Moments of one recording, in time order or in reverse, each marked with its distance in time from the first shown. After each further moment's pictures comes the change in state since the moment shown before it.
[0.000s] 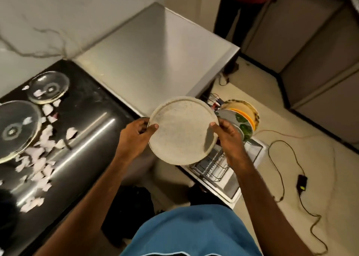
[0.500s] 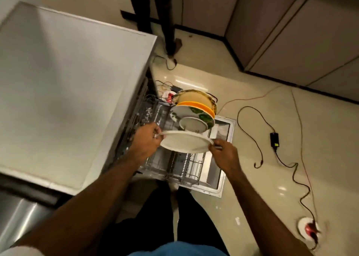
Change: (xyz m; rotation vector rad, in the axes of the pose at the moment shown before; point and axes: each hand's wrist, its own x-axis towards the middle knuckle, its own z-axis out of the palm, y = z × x) left_hand 0.181 0.040 0.275 0.518 -0.443 0.278; right_hand 0.127 0.122 -0.175 -0.474 0.345 0.174
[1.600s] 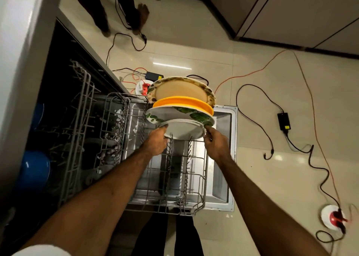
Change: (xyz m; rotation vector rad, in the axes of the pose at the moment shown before) left_hand 0.258 -0.120 0.250 0.216 -0.445 0.065; right_hand 0.227 0.133 0.125 -0.063 0.030 0.142
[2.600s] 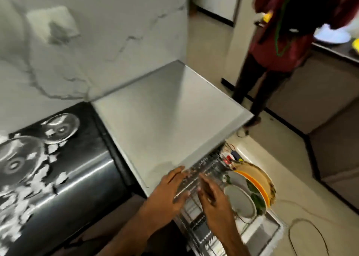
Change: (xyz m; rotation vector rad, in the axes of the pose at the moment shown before) left_hand -0.545 0.091 -0.143 -0.269 0.852 -0.065; right_hand -0.385 -0.269 -0.093 0.131 -0.646 -0.688
